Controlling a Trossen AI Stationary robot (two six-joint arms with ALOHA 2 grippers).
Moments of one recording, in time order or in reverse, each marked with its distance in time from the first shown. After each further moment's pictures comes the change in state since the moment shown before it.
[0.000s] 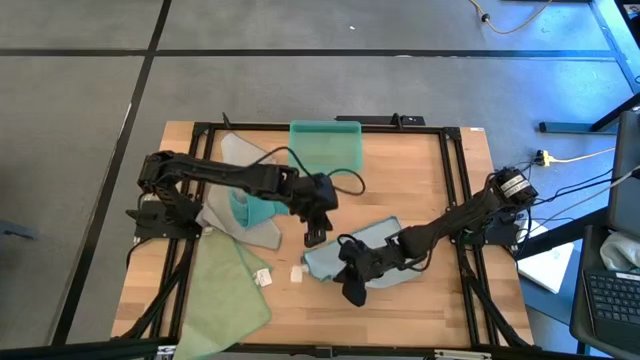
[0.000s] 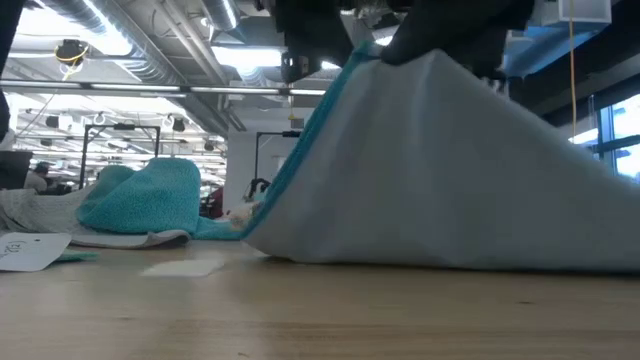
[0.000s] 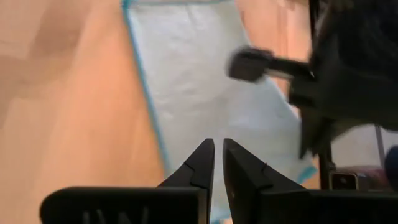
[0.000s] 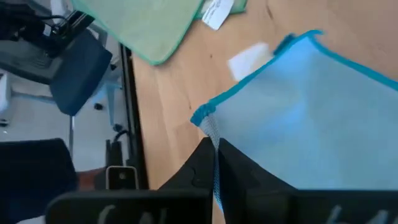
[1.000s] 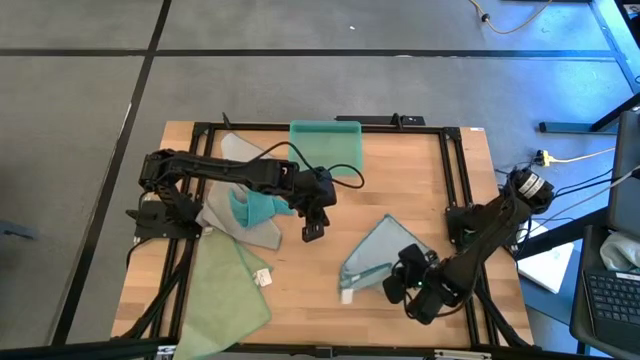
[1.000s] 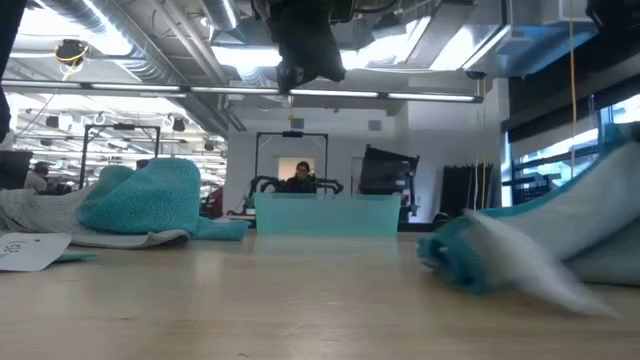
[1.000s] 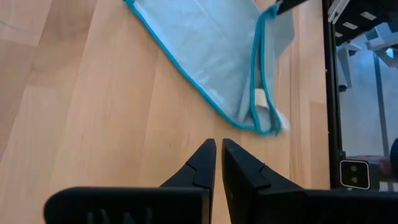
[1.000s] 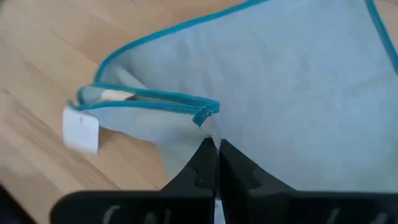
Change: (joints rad) left arm 0.023 0.002 -0.001 -0.053 0.030 0.043; right arm 0.373 -0.102 0.000 -0.864 0.395 0.958
